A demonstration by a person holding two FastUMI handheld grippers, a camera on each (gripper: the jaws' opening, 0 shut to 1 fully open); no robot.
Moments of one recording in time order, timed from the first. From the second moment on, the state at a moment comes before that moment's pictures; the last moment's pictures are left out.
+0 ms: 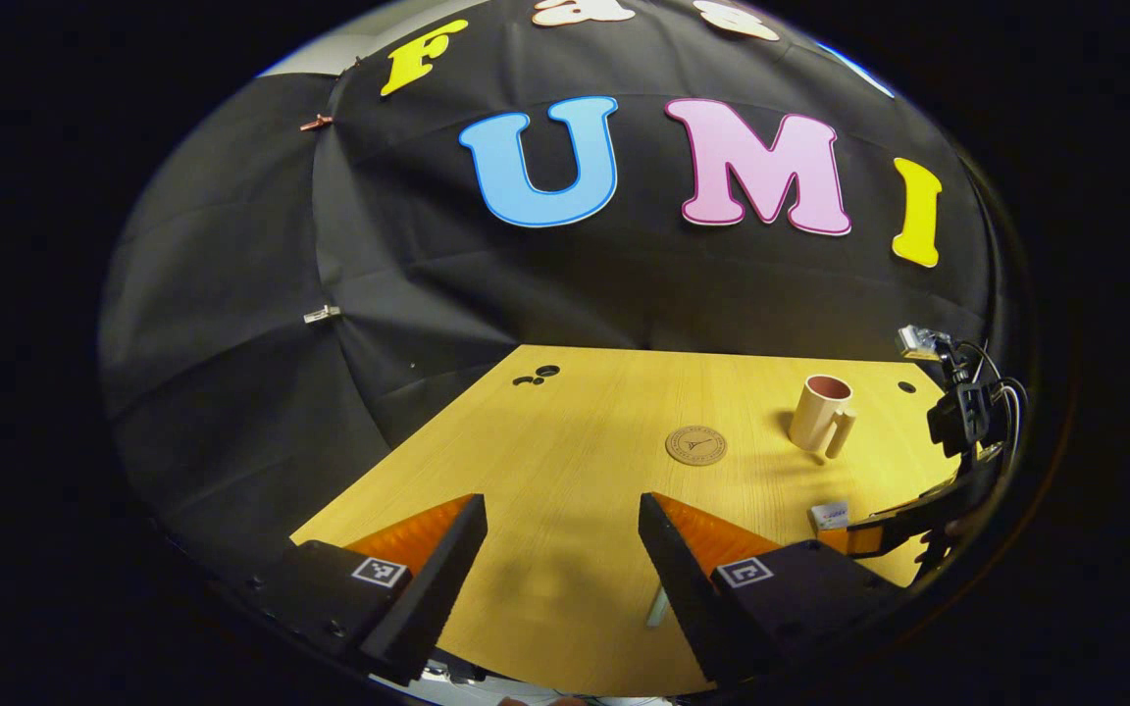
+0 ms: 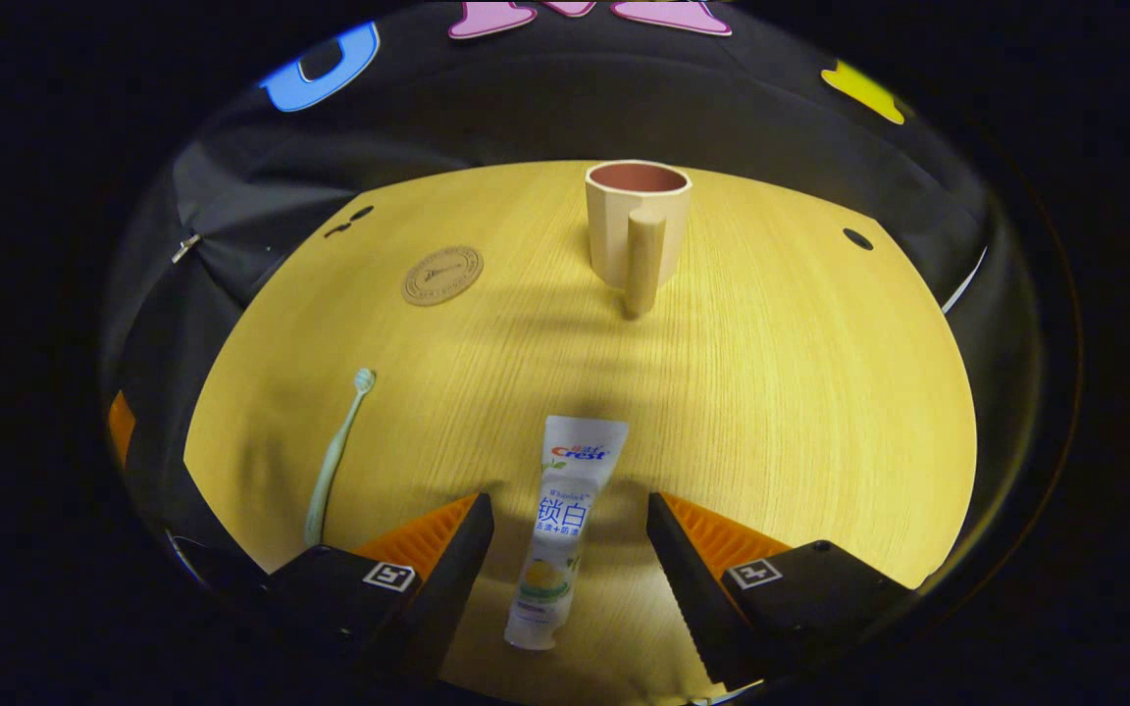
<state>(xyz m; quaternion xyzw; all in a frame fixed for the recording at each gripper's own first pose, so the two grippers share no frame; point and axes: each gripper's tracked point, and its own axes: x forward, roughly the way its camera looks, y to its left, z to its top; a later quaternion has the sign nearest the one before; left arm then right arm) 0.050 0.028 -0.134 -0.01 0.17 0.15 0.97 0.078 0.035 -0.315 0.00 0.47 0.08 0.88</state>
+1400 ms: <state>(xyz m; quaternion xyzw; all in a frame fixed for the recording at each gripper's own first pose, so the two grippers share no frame) 0.051 0.018 -0.154 0.00 0.20 0.09 0.98 0.073 0.045 -0.336 -0.04 0.54 0.09 0.84</state>
